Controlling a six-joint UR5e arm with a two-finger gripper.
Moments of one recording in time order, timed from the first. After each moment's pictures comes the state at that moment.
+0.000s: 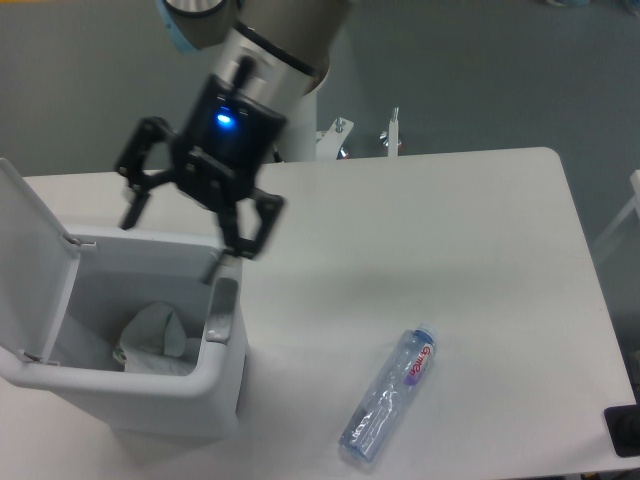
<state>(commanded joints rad) 2.48 -1.81 -1.38 -1.00 0.82 0.66</state>
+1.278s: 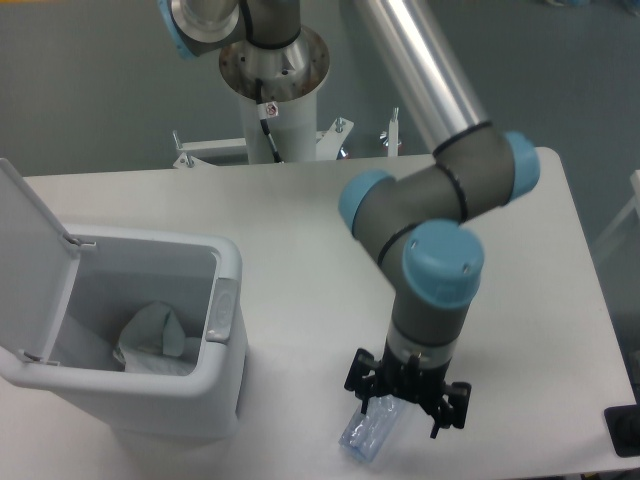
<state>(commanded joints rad) 2.40 -2.31 -1.15 -1.06 1.48 0.80</state>
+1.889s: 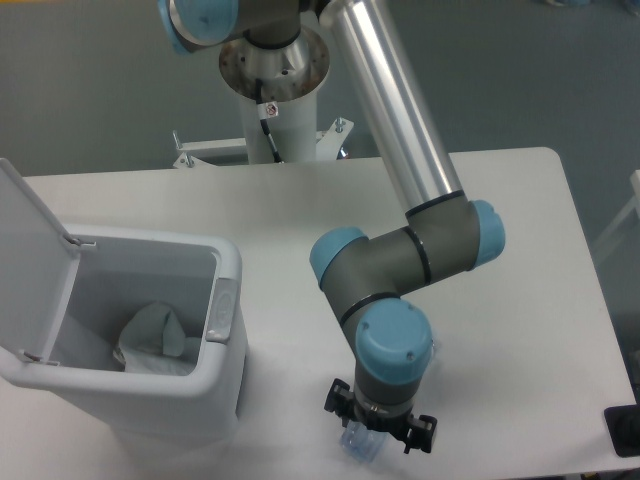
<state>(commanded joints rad) 2.35 -2.38 -1.13 -1.09 1.55 0.80</state>
